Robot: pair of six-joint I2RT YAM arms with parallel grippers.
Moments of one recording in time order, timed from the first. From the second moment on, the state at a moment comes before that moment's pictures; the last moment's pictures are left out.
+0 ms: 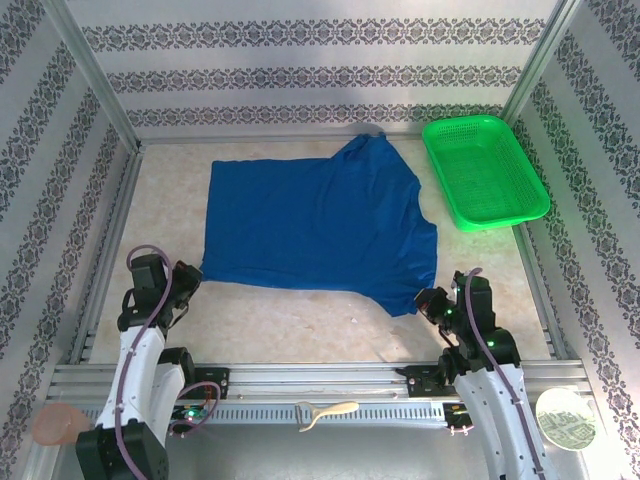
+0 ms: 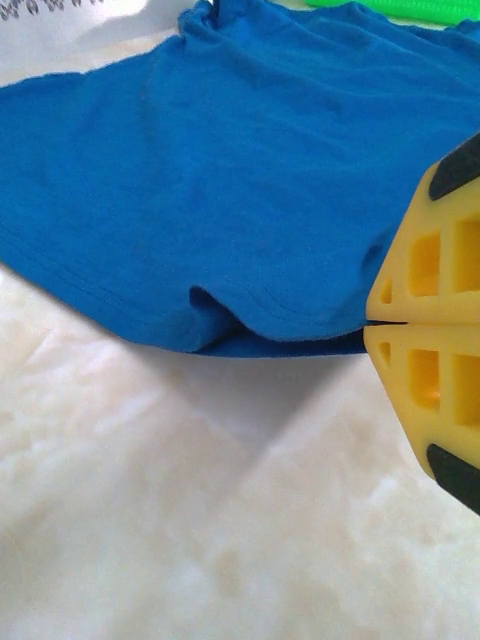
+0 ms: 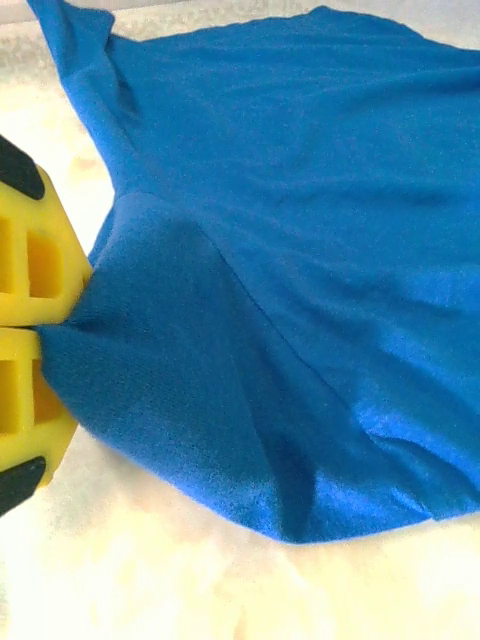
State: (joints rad) left arm 0.22 0.67 0.35 -0.44 0.30 -0.82; right arm 0.08 0.30 0.31 -0.80 -0.30 0.88
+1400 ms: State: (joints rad) left arm 0.24 1.69 0.94 -0.26 0.41 -0.69; right arm 0.07 1.20 0.71 -0.31 -0.29 0.86
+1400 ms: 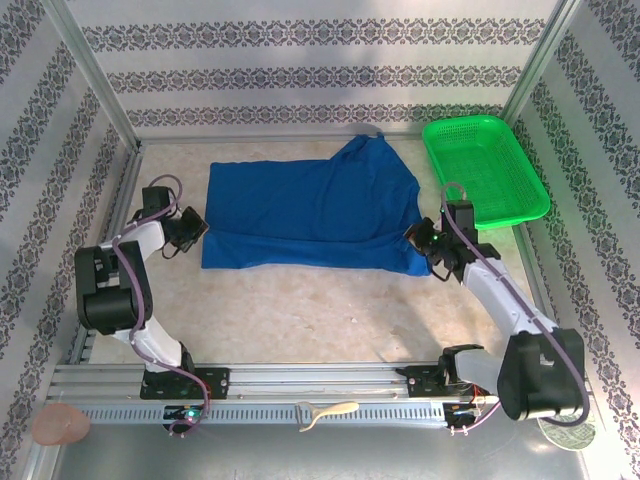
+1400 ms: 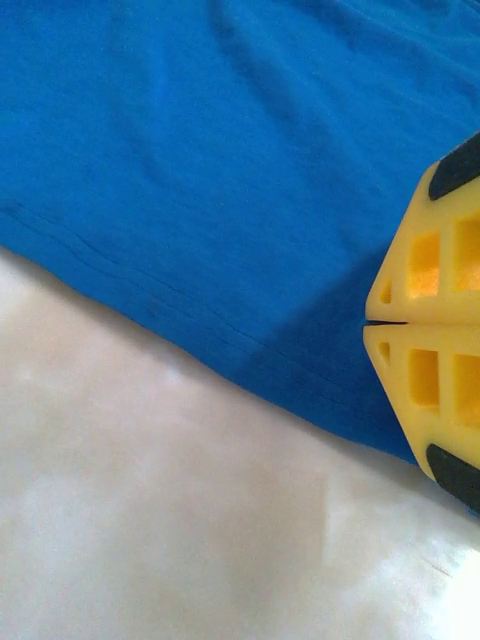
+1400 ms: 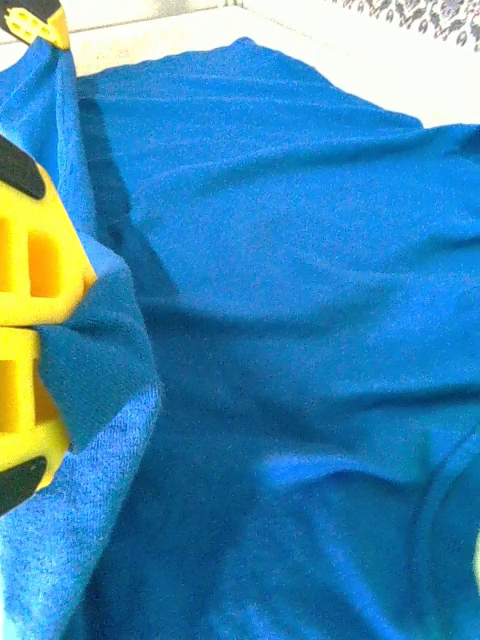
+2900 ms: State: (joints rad) left arm 0.09 1.53 0.78 -0.06 0.50 -0.75; right arm 0.21 1.54 0.78 -0.22 -0.14 0.76
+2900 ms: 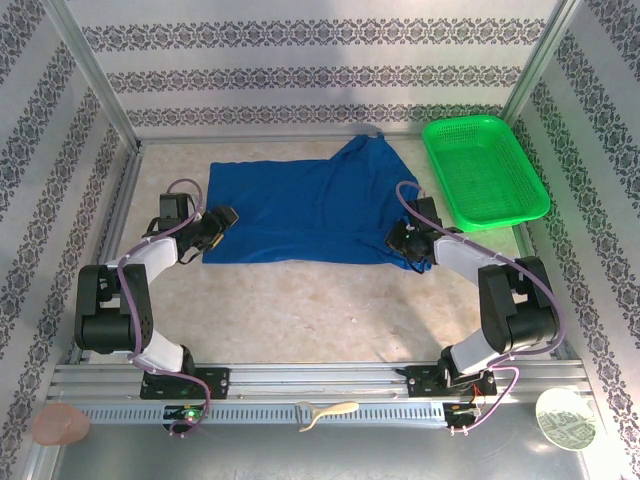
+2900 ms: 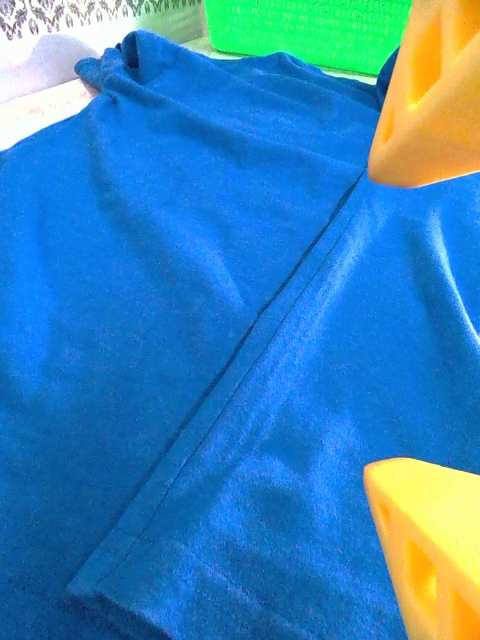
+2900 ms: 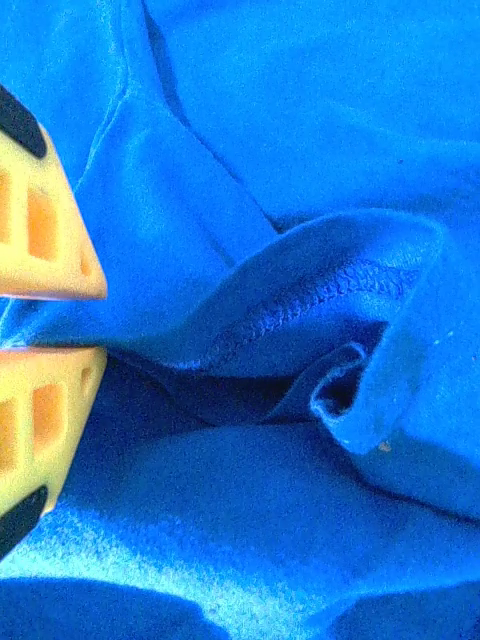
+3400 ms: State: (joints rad) left arm 0.09 1.53 0.77 -0.04 0.51 -0.76; right arm 0.21 1.66 1.07 -0.23 -0.16 0.76
